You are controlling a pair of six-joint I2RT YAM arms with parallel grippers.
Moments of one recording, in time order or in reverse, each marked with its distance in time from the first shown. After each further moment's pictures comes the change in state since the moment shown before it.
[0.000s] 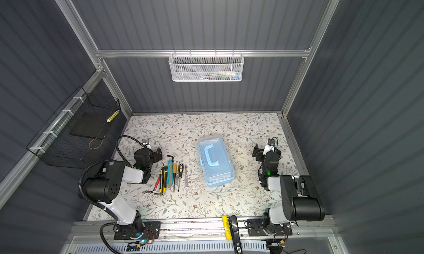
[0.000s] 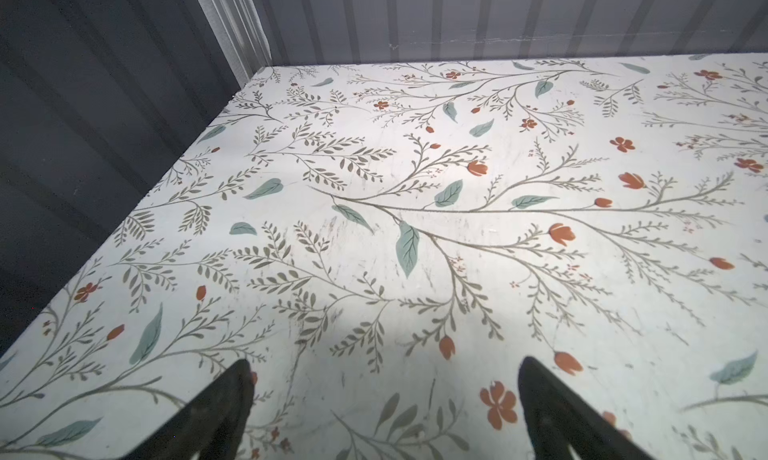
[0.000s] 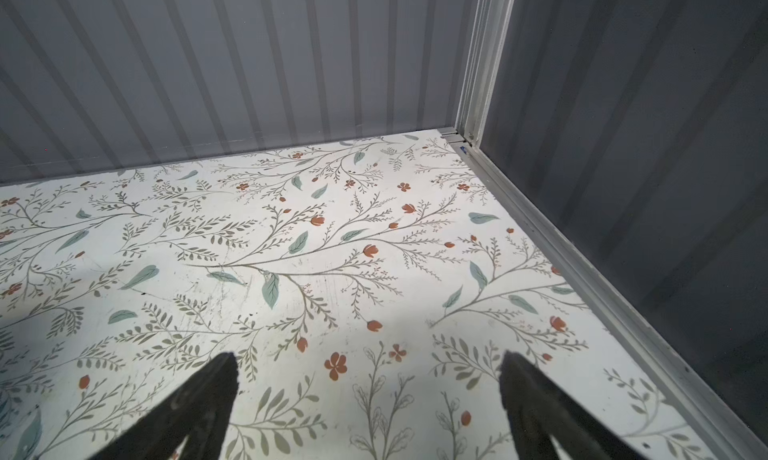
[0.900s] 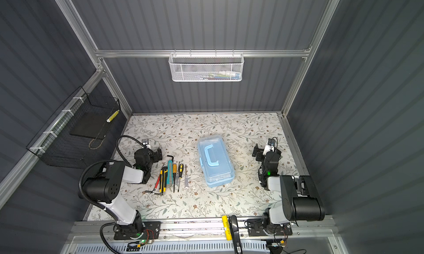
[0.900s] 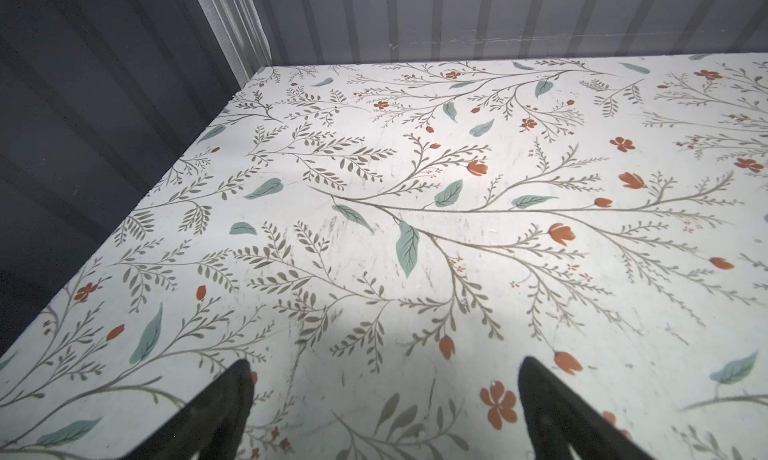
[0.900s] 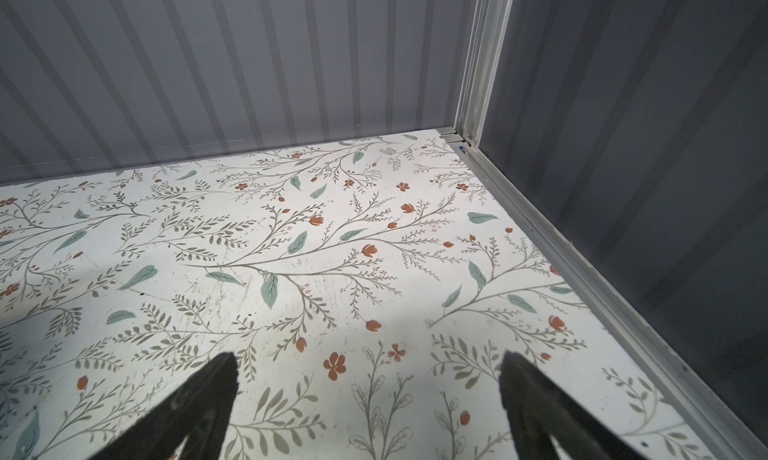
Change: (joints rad) left arm 0.000 0.000 0.000 0.000 0.000 0.000; right arm -0.001 0.000 0.000 -0.002 0.003 0.000
